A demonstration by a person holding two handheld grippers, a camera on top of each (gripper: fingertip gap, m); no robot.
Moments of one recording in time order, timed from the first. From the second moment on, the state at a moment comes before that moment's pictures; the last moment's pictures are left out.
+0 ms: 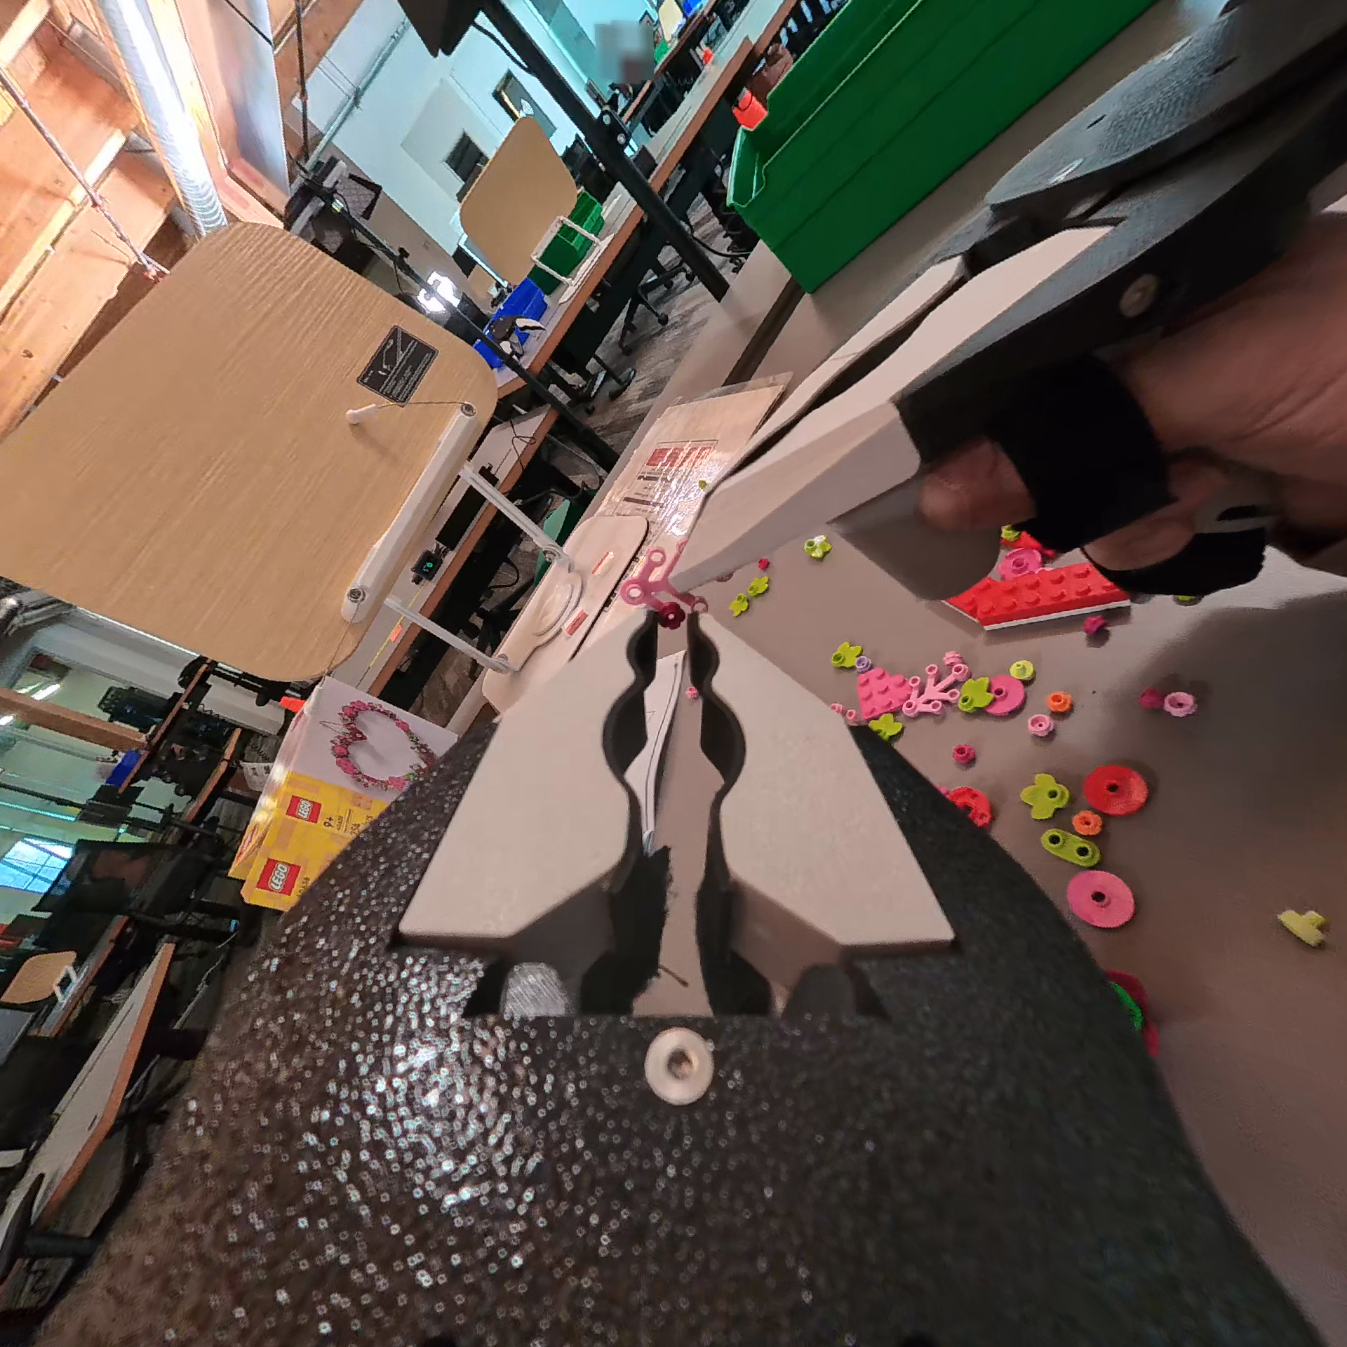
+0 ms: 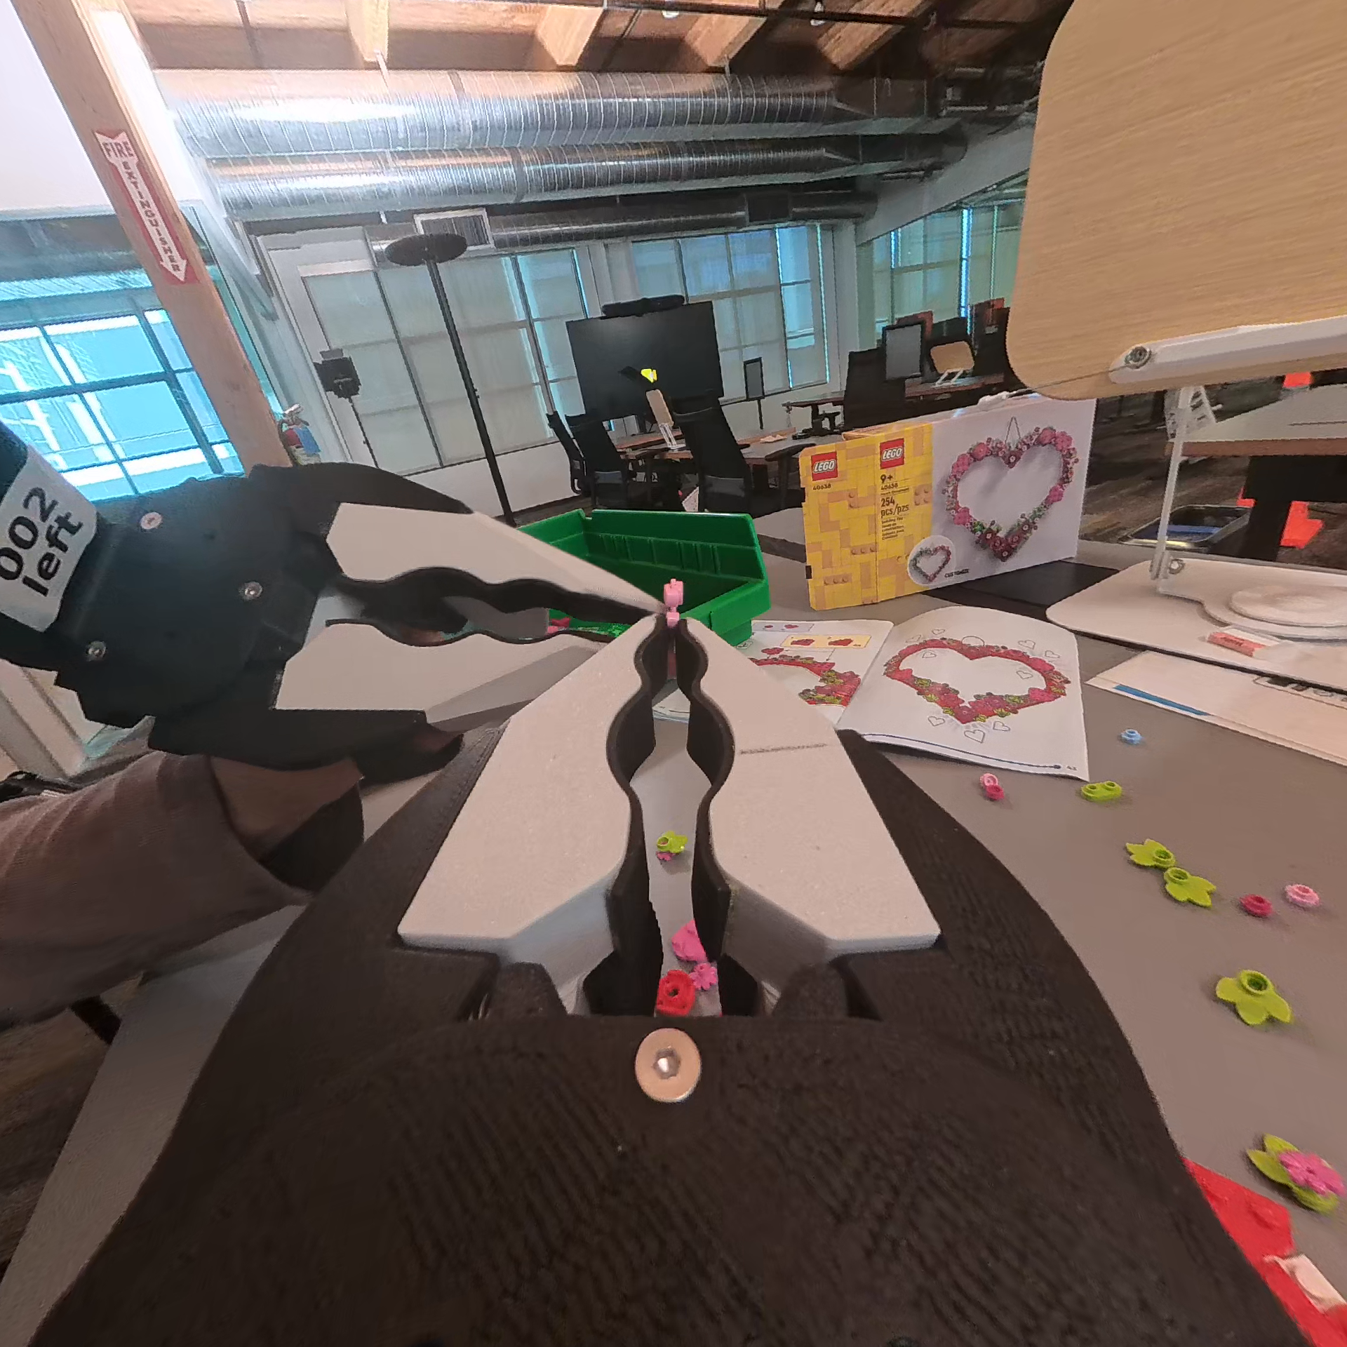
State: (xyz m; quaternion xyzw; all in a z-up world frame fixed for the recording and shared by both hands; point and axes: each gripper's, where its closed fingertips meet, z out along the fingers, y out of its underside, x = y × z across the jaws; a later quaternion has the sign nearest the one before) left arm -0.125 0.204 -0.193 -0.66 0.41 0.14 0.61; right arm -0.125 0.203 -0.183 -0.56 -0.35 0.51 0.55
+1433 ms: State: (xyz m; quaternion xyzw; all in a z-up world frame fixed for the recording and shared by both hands) left arm -0.348 0.181 -0.187 -0.90 0.08 -0.17 0.39; right arm -0.118 0.209 -0.180 -0.57 -0.37 0.44 0.59
